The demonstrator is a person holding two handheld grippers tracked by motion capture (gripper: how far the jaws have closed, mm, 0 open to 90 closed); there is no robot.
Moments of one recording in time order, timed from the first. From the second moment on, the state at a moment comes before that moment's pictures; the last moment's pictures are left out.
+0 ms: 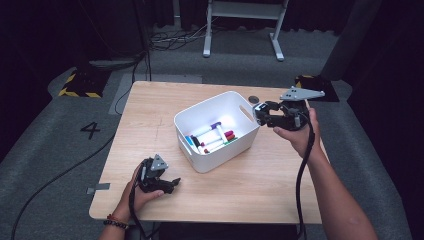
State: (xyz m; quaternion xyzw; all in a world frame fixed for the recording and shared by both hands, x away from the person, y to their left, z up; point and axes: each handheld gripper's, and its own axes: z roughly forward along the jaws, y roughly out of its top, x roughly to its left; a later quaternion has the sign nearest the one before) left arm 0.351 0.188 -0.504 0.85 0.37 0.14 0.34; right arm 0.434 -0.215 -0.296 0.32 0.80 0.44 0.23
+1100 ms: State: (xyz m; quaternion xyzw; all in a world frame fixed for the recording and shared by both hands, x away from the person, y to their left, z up) left arm 0.351 0.188 -0.504 0.85 0.37 0.14 0.34; right arm 0.472 -0.118 -0.319 0.29 0.85 0.40 0.19
